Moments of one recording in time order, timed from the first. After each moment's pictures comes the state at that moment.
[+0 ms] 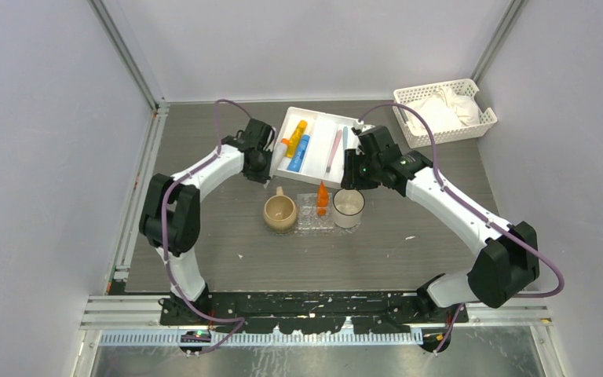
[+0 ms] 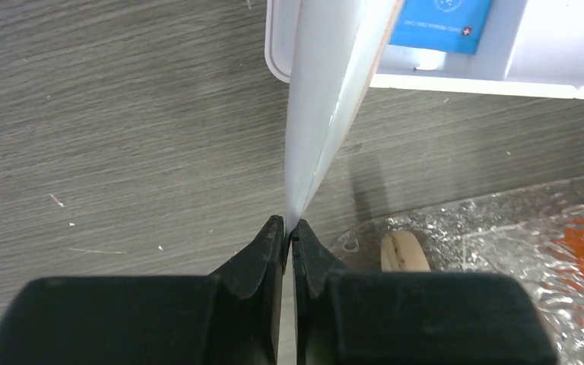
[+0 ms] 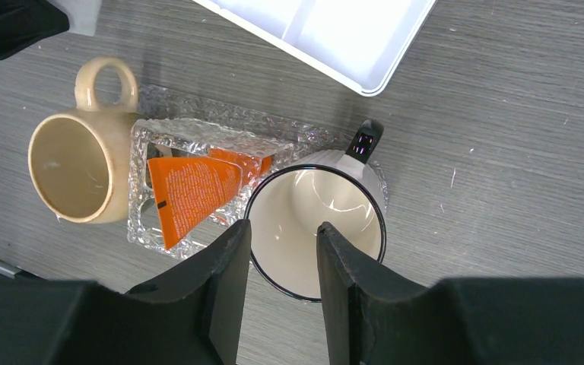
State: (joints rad) left arm -0.42 1.83 1.40 -0.66 -0.06 -0.20; right arm 0.53 1.40 1.19 -0.64 -0.03 0.40
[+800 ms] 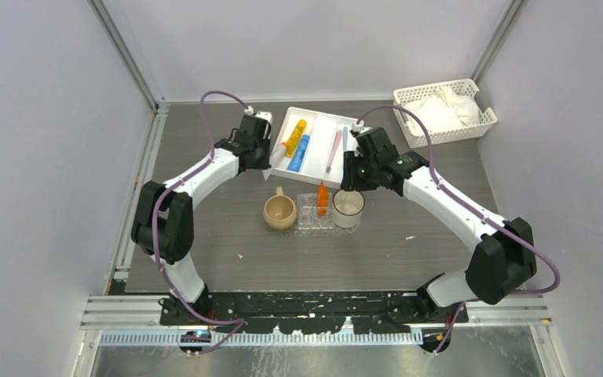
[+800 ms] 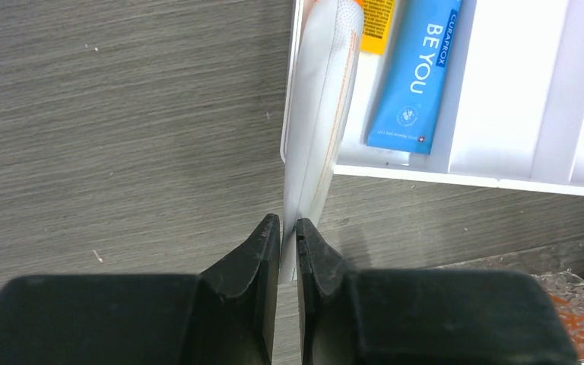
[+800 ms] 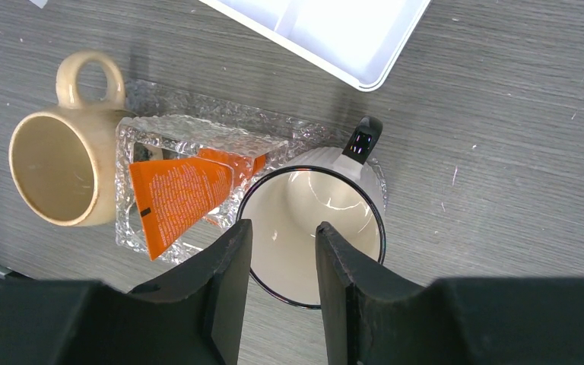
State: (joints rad) left arm -0.41 1.75 1.31 -0.40 -0.13 -0.21; right arm 0.53 1.43 1.18 -0.63 -0.03 0.40
